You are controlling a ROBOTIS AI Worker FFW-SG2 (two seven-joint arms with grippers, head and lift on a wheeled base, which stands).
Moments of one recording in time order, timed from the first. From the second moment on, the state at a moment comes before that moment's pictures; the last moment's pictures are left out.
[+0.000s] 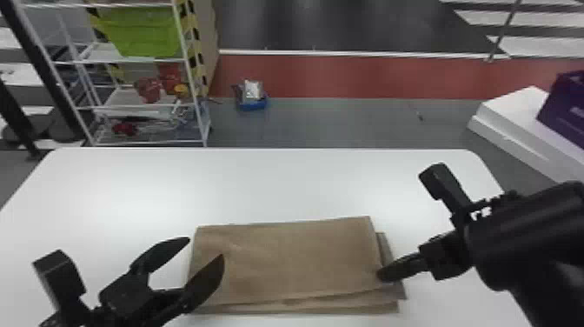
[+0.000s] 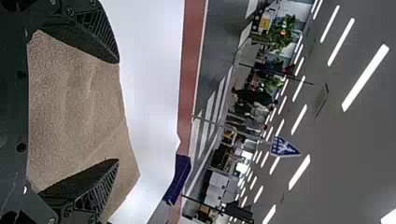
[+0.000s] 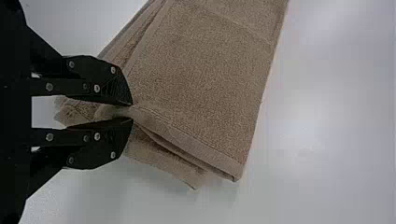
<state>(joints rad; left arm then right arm) 0.50 0.00 0.21 -2.09 0.21 0.35 -0.77 -0.18 -0.35 0.27 -1.94 0.51 1.56 1.31</state>
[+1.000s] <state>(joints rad) 0.50 0.00 0.21 -2.08 0.21 0.35 -0.77 -0.16 -0.32 0.22 -1.99 0.46 1.56 1.30</state>
